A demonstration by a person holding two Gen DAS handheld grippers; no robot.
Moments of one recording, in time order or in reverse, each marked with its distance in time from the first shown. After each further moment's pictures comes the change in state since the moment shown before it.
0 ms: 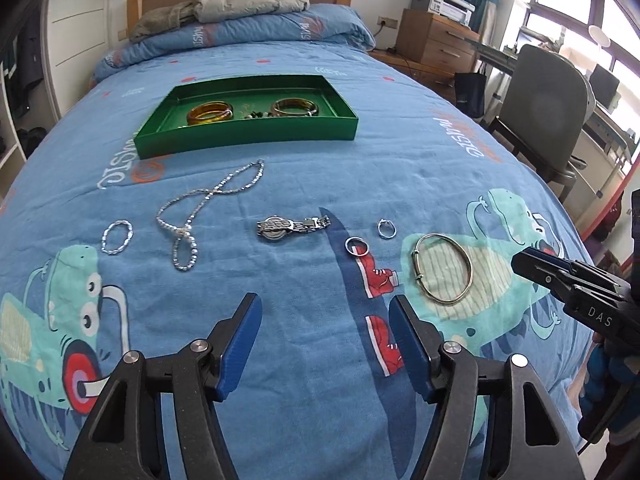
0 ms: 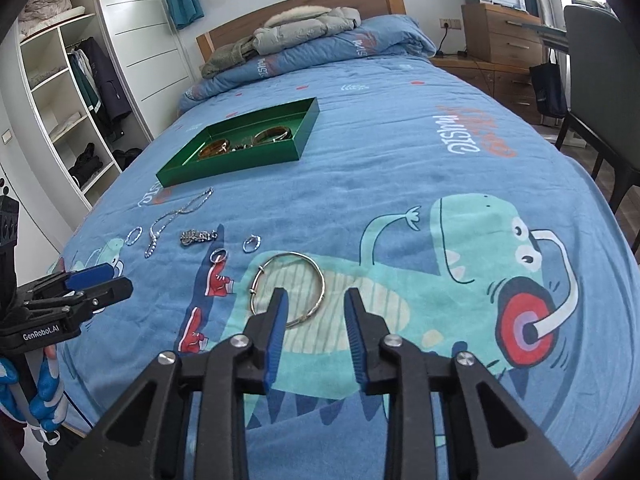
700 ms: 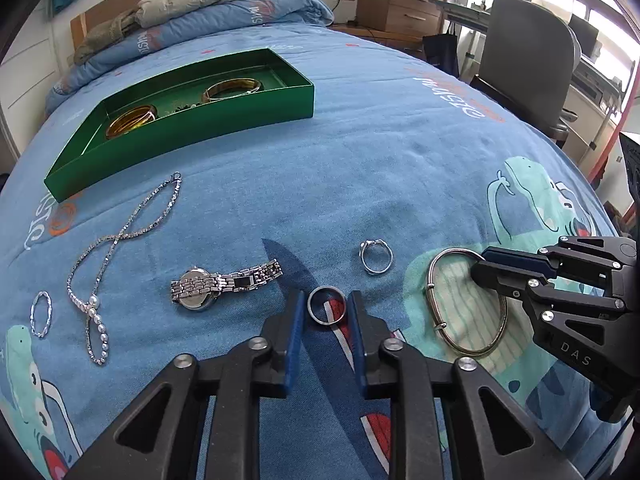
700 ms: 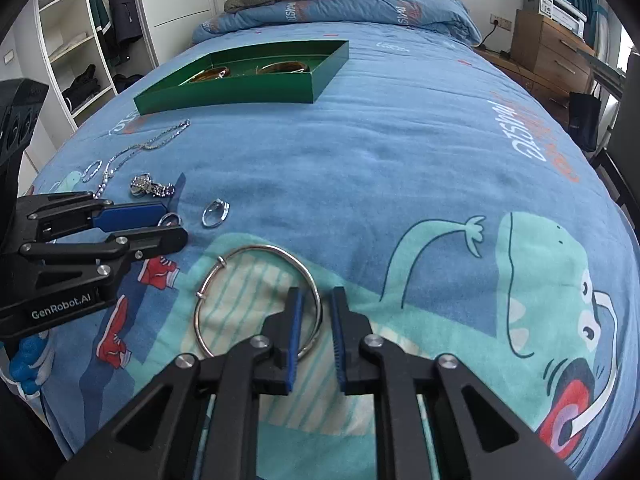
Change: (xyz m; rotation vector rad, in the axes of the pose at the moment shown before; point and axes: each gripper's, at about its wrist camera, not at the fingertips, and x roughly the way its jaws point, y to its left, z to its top) left arm 0.083 -0.021 0.029 0.154 0.054 -0.035; right arm 0.088 0.013 0.011 -0.213 0.149 -0.057
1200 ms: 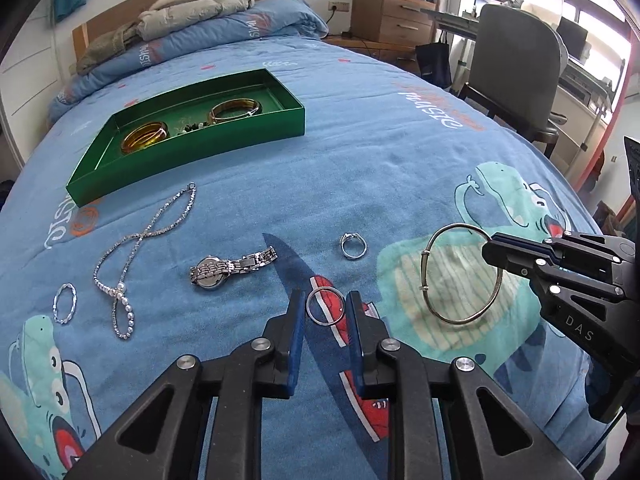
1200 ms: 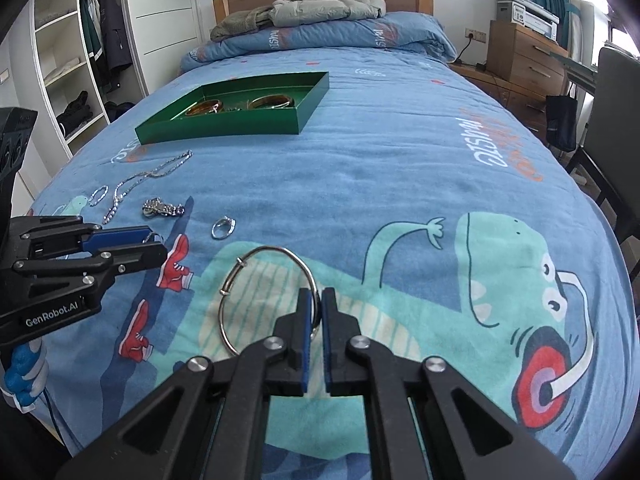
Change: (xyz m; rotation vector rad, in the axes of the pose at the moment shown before) left arm -0.042 -0.011 -0.007 0.014 -0.044 0.000; right arm -0.043 0.000 -0.011 0.056 -0.105 -0.045
